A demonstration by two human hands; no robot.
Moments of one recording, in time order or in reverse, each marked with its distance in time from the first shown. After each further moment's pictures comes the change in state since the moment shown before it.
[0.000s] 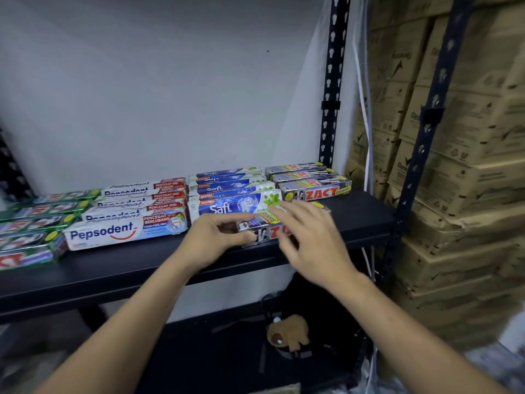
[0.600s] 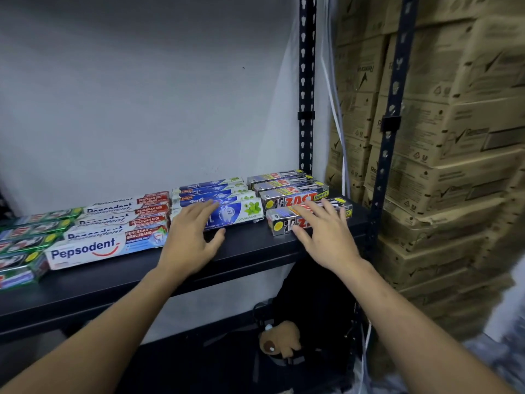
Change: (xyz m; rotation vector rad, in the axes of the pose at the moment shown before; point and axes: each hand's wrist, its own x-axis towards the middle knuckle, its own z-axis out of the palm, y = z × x) left_hand 0.026 -0.023 -0.004 0.877 0.267 0.320; right_hand -0.006 0.063 -0.019 -0.158 -0.304 0.399
